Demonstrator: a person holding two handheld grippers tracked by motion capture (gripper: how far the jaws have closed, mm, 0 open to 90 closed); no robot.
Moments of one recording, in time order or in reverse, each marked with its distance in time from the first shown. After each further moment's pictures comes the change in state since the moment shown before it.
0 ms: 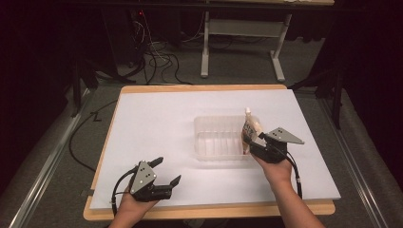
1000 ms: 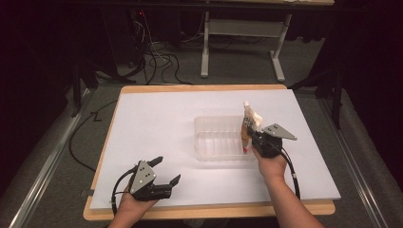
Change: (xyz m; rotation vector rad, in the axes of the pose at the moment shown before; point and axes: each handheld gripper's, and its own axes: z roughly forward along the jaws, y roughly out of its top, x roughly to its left) left arm 0.001 0.000 0.000 -0.006 0.006 0.007; right arm -0.004 -0.003 0.024 0.013 -0.096 0.011
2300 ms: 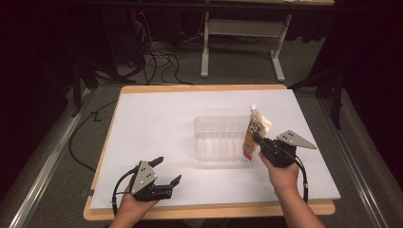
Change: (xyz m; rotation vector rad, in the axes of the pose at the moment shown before) left arm -0.002 0.001 0.000 0.002 0.000 0.007; right arm 0.001 0.009 -0.051 -0.055 0.117 0.046
